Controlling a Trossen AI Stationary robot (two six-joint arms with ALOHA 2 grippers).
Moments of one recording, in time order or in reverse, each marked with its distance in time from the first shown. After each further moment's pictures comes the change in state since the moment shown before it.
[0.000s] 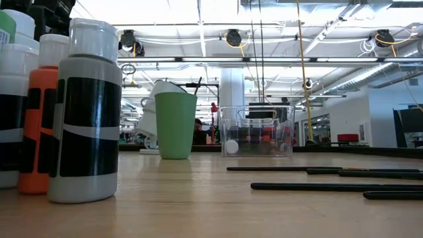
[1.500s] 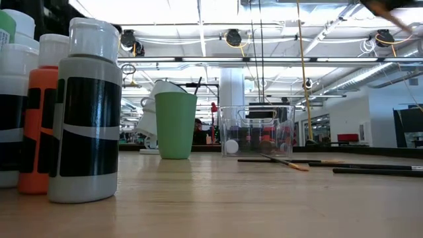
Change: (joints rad) left arm 0.000 0.000 0.000 0.114 0.046 -0.020; right arm -0.020 -0.283 0.000 0.237 0.411 -0.583
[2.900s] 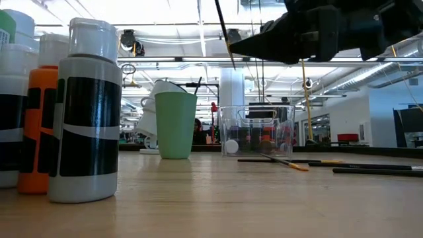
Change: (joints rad) left arm -0.045 0.713 0.700 -0.233 0.163 0.237; right arm -0.566 -0.002 -0.511 1.313 -0.401 -0.885
